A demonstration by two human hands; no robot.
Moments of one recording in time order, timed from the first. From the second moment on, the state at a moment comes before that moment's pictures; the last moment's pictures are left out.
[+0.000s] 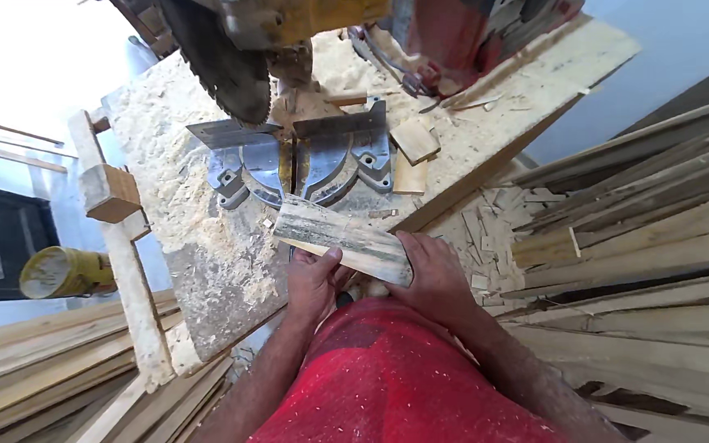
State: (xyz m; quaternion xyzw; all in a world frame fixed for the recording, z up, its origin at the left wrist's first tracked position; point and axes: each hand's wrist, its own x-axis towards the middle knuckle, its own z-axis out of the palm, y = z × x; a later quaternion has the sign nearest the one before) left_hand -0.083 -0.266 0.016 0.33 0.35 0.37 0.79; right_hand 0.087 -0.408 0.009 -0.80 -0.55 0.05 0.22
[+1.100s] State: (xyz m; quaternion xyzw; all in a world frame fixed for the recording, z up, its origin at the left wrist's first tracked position) left_hand -0.130 -0.178 0.025 0.56 -0.15 0.29 0.76; right_hand 0.079 -0.437 0.028 -0.63 -0.56 0.08 0.53
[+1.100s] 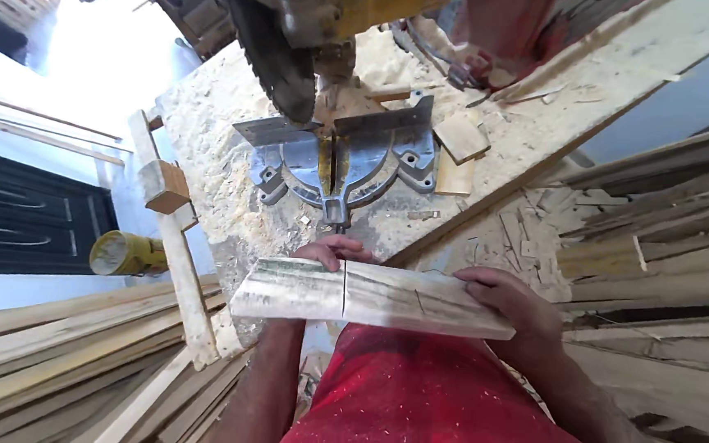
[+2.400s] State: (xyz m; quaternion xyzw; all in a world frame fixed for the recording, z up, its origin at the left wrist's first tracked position) left_hand -0.138 -0.155 -0.001 0.55 -0.19 0.28 0.76; right_hand 0.073 -0.421 0.030 -0.63 -0.61 0.03 0.47
